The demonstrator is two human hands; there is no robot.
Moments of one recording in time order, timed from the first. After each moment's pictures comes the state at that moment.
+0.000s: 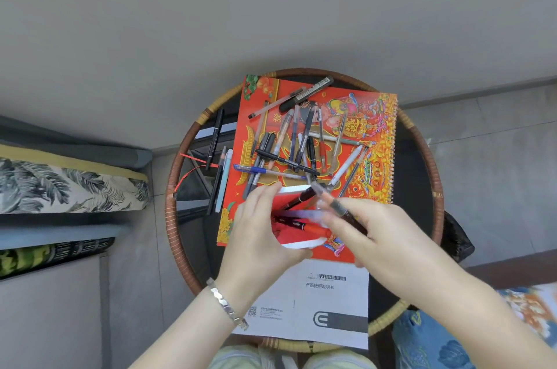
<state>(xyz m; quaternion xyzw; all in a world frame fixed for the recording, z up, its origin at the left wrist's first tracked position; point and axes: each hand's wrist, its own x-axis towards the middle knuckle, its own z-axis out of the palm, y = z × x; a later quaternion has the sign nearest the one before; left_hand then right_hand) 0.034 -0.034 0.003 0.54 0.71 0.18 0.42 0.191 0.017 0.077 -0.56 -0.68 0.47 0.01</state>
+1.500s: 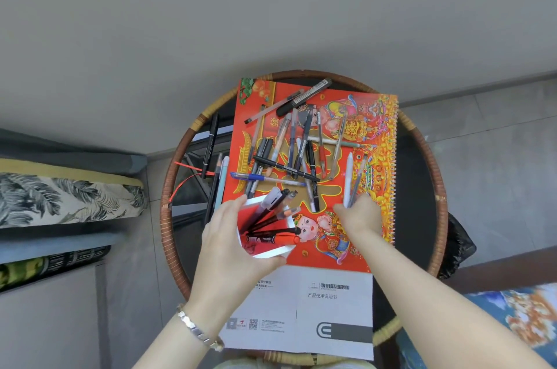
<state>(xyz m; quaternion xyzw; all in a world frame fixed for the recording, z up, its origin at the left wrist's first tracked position) 0.008 -0.037 -0.002 0.46 0.76 0.20 0.42 0.202 0.044 -0.117 -0.83 -0.42 0.38 0.02</state>
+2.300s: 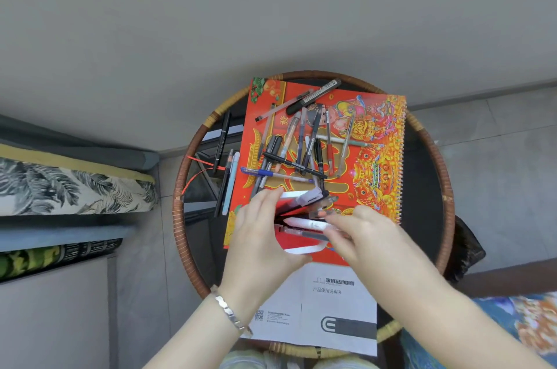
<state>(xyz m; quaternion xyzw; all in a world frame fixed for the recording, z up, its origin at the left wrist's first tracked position) 0.029 -0.038 0.001 0.55 0.72 0.17 0.39 0.182 0.006 0.046 -0.55 -0.77 0.31 -0.08</state>
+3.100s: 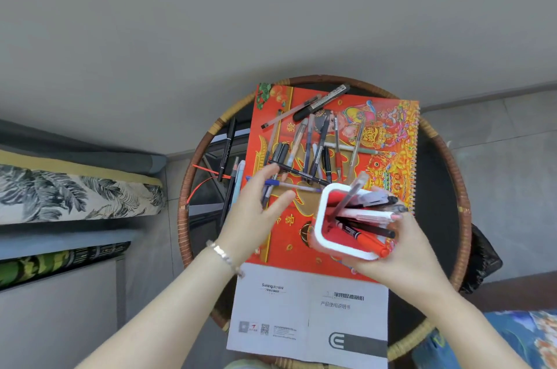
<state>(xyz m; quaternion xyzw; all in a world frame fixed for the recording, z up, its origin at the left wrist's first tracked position) -0.001 0.019 -0.028 0.48 0.69 0.23 0.49 0.220 0.014 -0.018 -0.60 -0.58 0.52 0.17</state>
